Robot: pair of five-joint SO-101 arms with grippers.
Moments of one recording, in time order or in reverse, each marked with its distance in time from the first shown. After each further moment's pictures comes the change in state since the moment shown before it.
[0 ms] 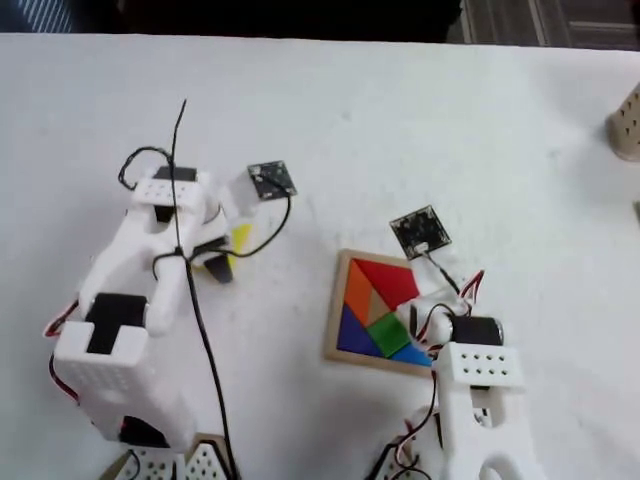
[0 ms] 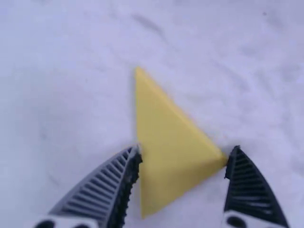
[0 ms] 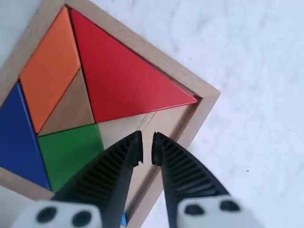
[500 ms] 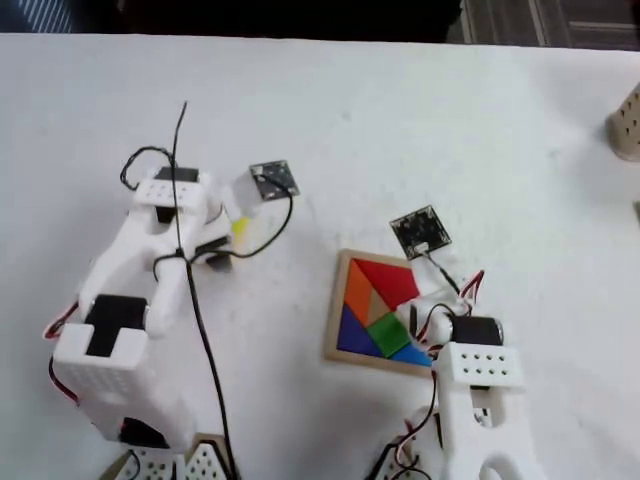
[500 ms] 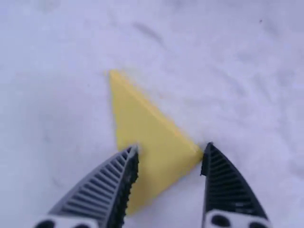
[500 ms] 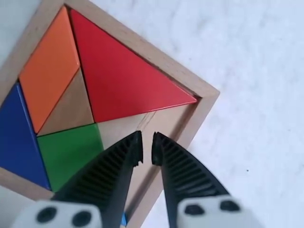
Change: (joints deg) left arm 0.4 -0.2 0.4 -0.4 0.4; right arm 0.0 0.0 0.0 0.0 0.0
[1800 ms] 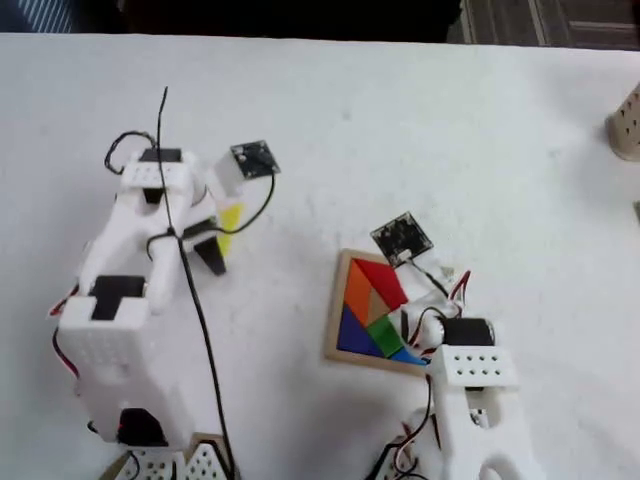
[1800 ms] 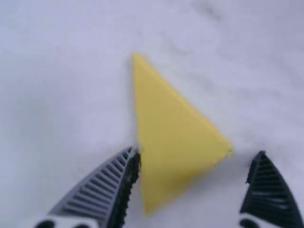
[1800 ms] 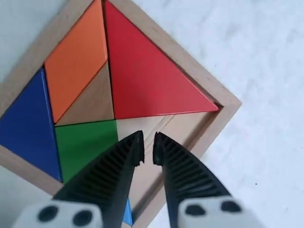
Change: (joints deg) left arm -4.5 10.8 -14.3 5.0 0.0; right arm -3.3 0.0 1.1 0.0 3.4
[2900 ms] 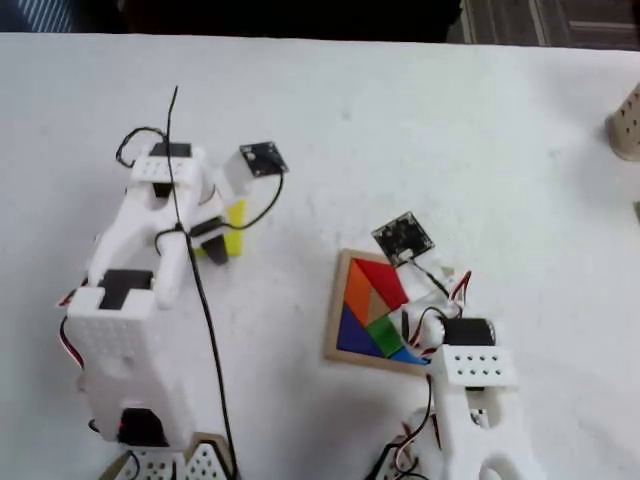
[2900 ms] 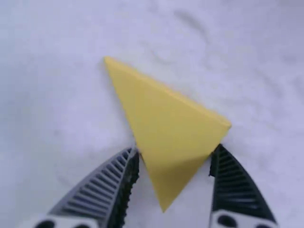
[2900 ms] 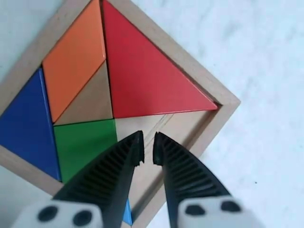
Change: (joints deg) left arm 1.6 1.8 -4.7 6.7 3.9; right arm 0.0 0.0 0.0 0.0 0.0
